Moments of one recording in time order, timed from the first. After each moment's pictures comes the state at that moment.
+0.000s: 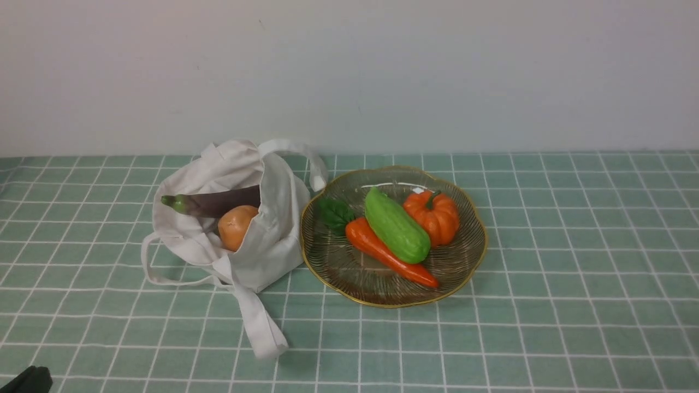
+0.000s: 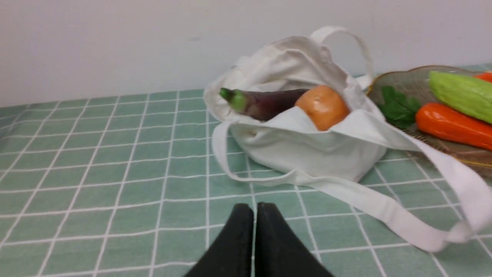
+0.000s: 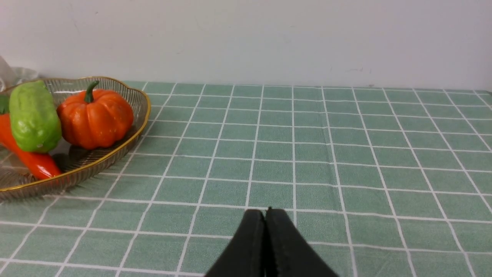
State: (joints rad) right arm 0.02 -0.01 0.03 -0.03 0.36 0.01; left arm -0.10 -0.01 0.03 0.04 0.26 -0.02
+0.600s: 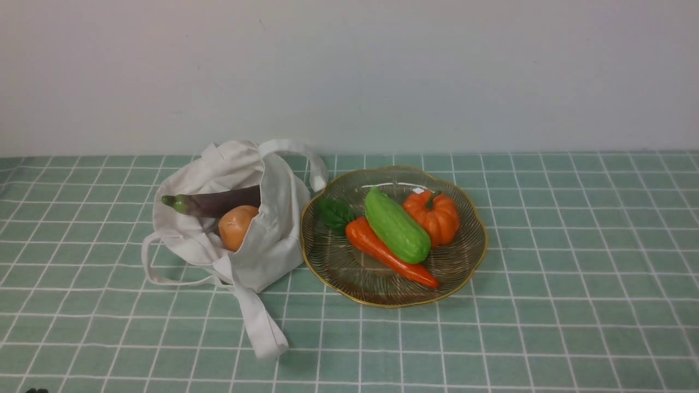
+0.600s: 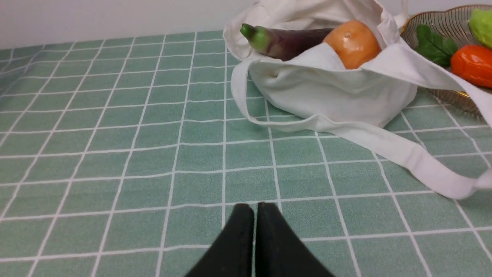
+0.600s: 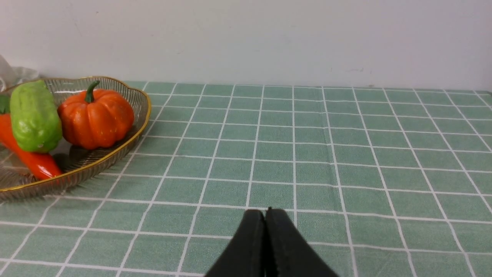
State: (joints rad) right arm 0.02 -0.01 0.03 -0.03 0.36 0.01; left arm -0.08 -0.01 0.03 0.05 0.38 -0.02
